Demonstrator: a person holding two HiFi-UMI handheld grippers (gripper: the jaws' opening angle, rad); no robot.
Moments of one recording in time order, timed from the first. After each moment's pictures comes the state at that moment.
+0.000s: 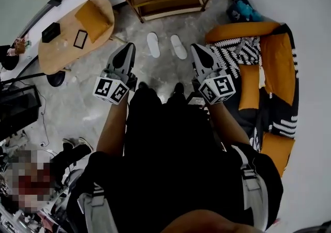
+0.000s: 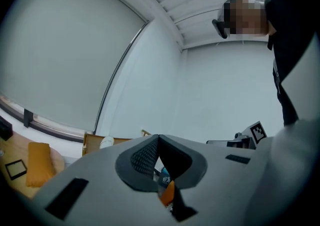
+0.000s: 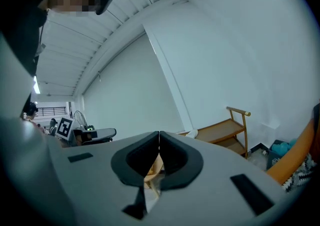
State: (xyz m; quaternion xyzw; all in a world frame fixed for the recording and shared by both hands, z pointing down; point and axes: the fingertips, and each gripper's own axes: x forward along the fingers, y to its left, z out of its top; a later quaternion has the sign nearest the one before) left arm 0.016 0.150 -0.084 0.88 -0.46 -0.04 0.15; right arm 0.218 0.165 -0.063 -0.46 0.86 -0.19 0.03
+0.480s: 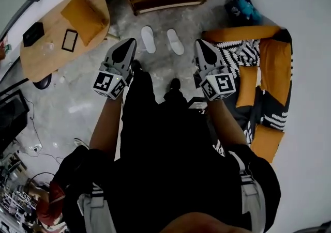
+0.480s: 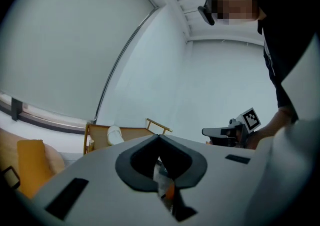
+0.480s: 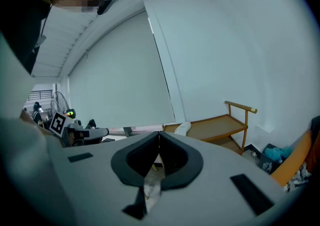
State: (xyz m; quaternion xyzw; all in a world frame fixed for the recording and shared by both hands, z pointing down) left arm -0.066 0.039 0.001 0.90 -0.40 0.00 0.19; right arm 0.143 0.054 -0.007 -0.52 0.83 -0.19 -0.05
